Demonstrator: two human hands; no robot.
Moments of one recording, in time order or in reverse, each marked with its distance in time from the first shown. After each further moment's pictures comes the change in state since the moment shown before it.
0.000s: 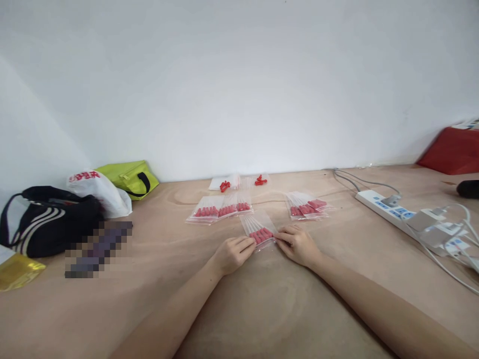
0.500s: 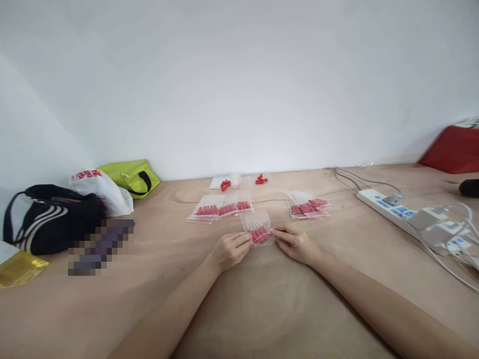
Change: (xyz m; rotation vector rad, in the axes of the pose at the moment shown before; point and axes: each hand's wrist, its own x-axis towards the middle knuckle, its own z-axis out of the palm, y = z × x) left_hand 0.000 -0.005 -0.004 -0.032 0.078 -0.030; right_hand 0.001 0.000 0.003 0.151 0.168 -0.191
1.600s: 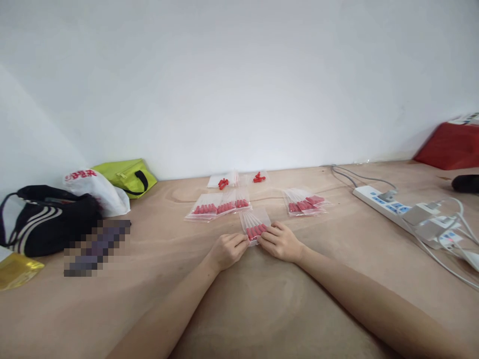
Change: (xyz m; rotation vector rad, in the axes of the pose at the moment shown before) left_hand -0.006 0.002 0.005 0.052 -0.054 -0.061; right_hand 0.023 -0.013 0.016 -0.419 -0.048 -0.379
